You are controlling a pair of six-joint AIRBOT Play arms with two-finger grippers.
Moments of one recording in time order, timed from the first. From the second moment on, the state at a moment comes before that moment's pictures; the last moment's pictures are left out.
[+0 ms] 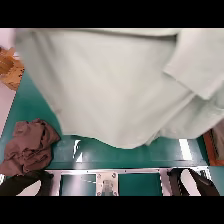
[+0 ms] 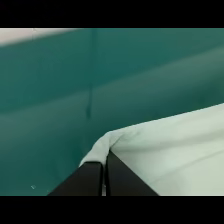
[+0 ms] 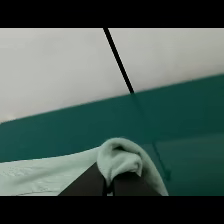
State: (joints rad) left arm -0.17 -1.17 1.81 1.29 -1.19 -1.40; right arm -0.51 -0.77 1.34 -0.75 1.01 1.33
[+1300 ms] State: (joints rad) left arm 0.19 -1.75 1.62 1.04 -1.58 -1.46; right arm -0.75 -1.33 1.07 -0.90 1.23 1.17
